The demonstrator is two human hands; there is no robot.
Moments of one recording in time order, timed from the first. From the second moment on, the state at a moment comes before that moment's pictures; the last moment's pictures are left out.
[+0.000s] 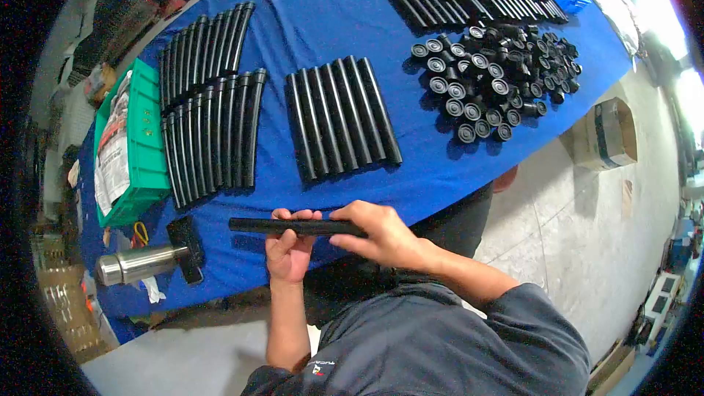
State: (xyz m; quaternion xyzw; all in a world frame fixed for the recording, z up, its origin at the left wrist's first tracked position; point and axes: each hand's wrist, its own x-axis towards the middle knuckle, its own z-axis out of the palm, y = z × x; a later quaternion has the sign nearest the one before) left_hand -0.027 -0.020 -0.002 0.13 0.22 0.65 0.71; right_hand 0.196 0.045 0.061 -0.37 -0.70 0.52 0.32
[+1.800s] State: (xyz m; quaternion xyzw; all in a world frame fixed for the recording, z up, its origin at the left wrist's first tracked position) left_hand -0.093 -0.034 0.039 0.37 0.47 0.46 0.66; right_hand 0.241 0.070 0.066 -0.41 -0.39 0.74 0.35
